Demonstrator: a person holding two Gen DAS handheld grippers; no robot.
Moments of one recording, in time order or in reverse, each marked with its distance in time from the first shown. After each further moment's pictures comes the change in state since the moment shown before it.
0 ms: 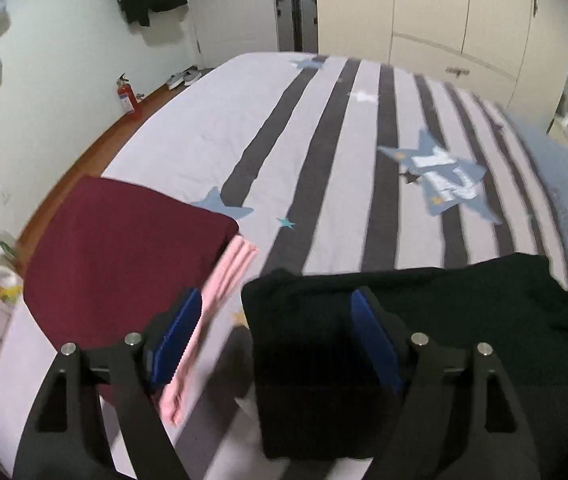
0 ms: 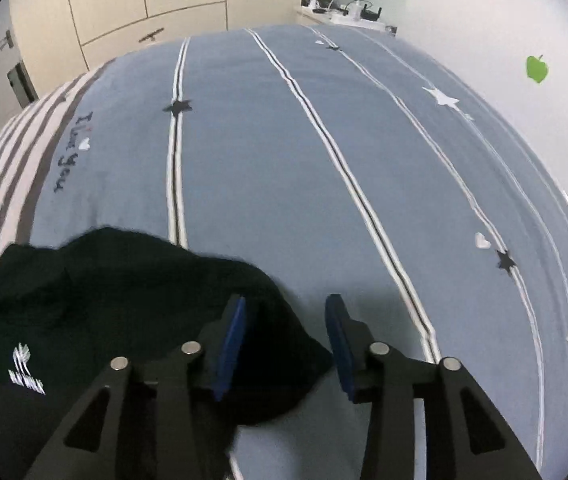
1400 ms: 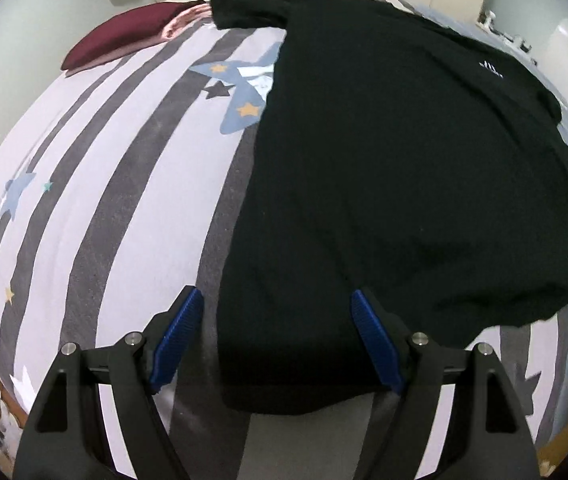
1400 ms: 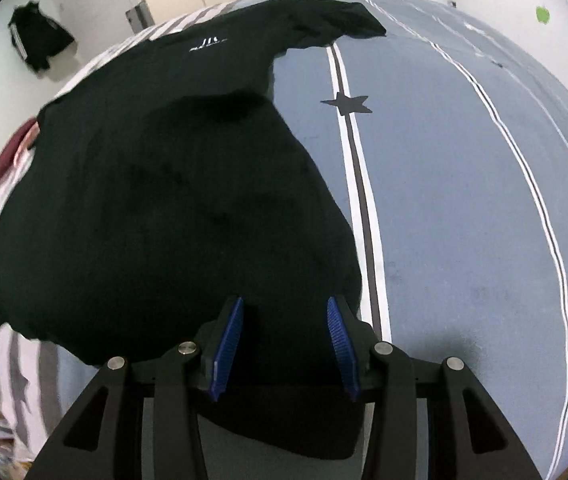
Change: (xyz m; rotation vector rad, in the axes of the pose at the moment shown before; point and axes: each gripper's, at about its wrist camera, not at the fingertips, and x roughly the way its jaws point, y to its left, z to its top) left arm -0.171 -0.021 -0.441 0.125 0.161 -0.099; right arm -0.146 -0.020 -0.407 -0.187 0.035 0.299
